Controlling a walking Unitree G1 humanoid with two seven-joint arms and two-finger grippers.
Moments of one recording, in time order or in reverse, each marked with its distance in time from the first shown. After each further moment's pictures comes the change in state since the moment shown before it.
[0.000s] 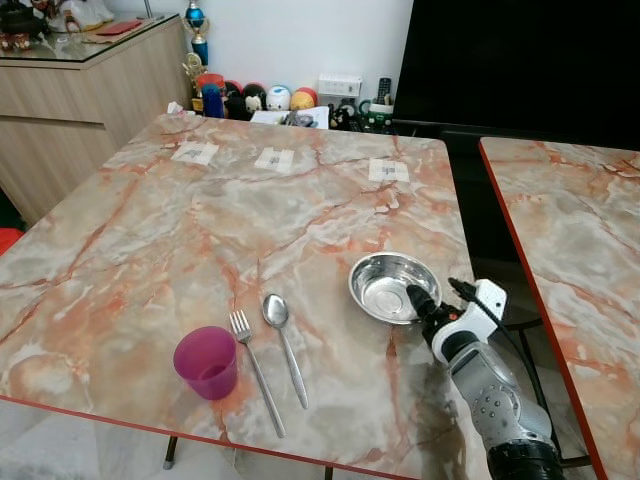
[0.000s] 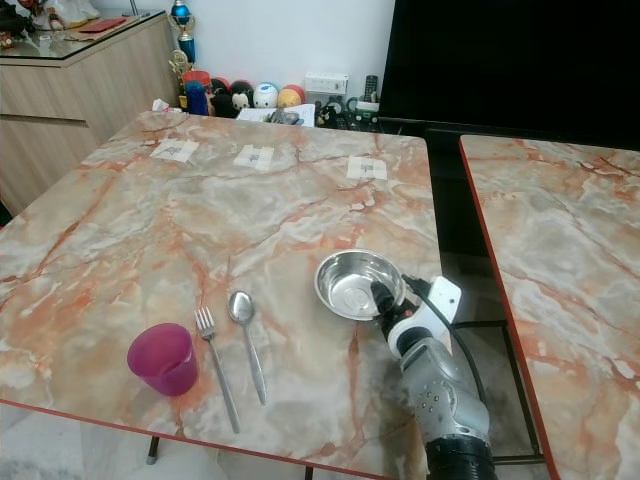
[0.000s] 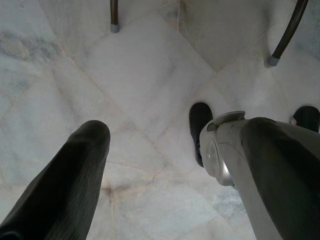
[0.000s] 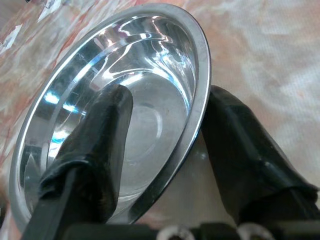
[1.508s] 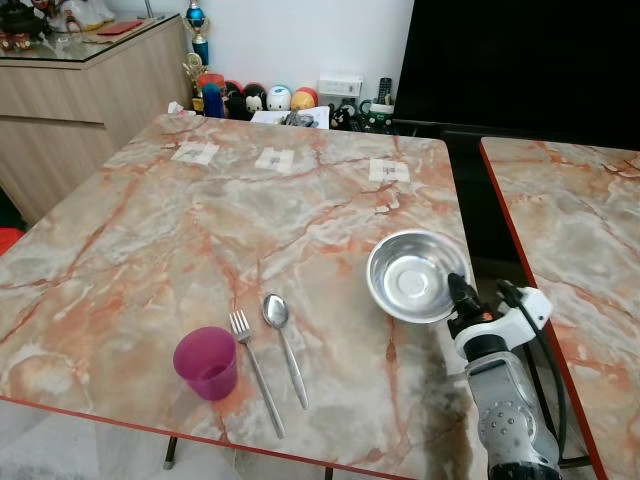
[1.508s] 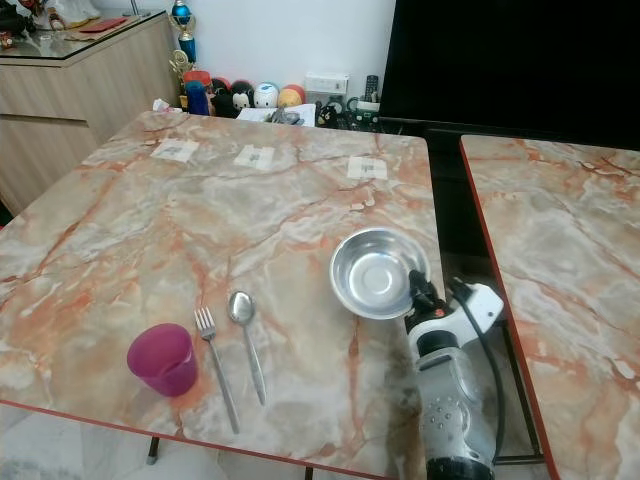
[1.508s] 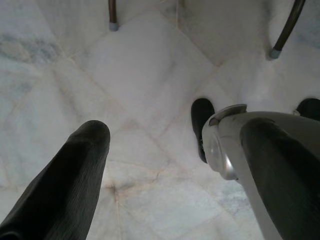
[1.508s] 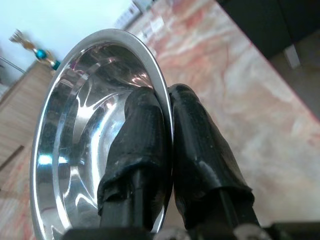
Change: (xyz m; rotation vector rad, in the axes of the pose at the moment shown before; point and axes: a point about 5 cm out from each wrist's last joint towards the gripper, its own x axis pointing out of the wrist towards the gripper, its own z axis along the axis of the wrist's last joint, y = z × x) left arm -0.001 0.000 -0.004 0.033 0.010 -0.004; right arm -0.025 -0.008 0.022 0.158 -0.326 0.038
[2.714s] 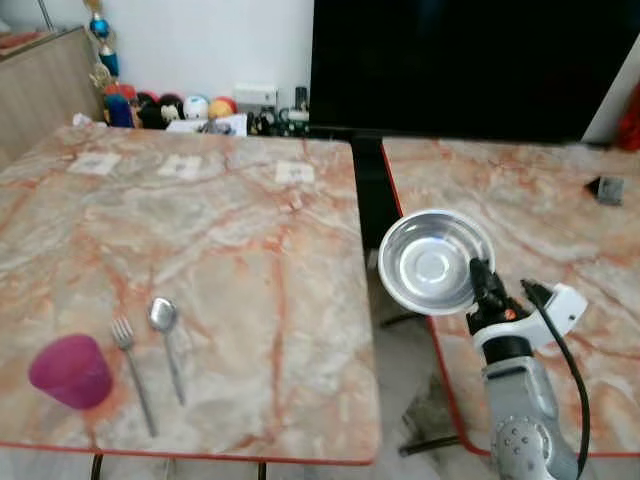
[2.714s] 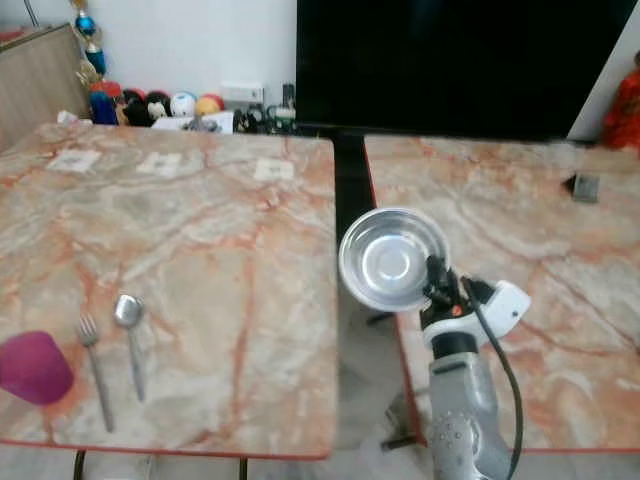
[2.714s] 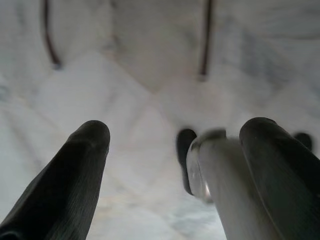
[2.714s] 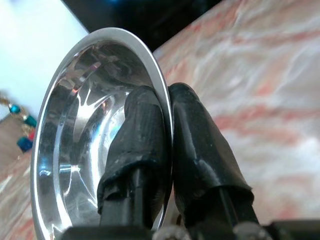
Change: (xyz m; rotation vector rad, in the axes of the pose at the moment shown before) left arm 0.003 -0.011 0.013 -0.022 -0.061 -0.003; right arm -0.015 0.006 0.023 -0.108 -0.119 0.022
